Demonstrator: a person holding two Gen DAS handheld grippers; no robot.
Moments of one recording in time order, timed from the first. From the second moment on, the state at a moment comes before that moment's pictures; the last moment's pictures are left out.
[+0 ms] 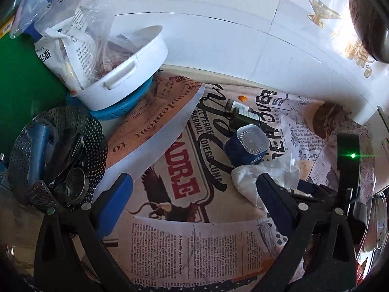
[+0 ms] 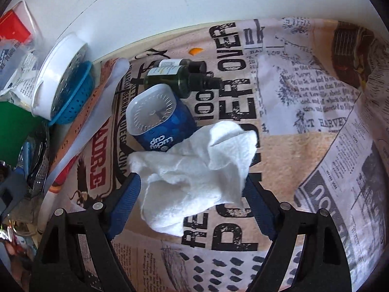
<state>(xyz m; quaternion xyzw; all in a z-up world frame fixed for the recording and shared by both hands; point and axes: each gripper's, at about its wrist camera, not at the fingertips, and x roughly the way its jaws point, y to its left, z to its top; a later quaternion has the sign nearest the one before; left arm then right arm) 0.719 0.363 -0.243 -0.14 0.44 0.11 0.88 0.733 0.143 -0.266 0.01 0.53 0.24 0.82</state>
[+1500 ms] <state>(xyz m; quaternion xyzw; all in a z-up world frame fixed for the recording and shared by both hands) 0.807 0.263 -0.281 -0.08 0.47 0.06 0.88 0.676 -0.054 -0.195 0.05 0.45 0.14 0.88</state>
